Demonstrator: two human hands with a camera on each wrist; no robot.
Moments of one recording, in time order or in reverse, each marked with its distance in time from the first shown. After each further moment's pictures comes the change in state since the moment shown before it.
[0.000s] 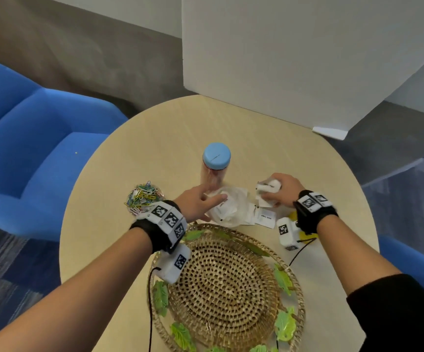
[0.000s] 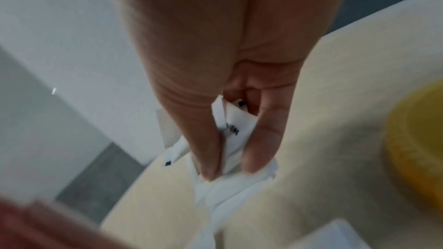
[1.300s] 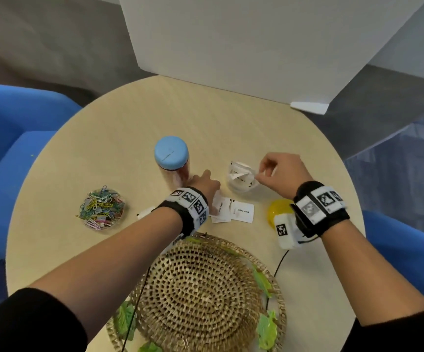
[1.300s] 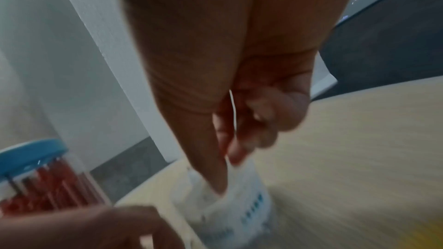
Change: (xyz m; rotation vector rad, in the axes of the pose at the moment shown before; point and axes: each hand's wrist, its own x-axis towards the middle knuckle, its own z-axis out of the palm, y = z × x) left_hand 0.113 0.031 0.067 1.102 -0.192 -0.040; right_hand -0.018 0.010 -0.044 -0.163 0.181 -0.069
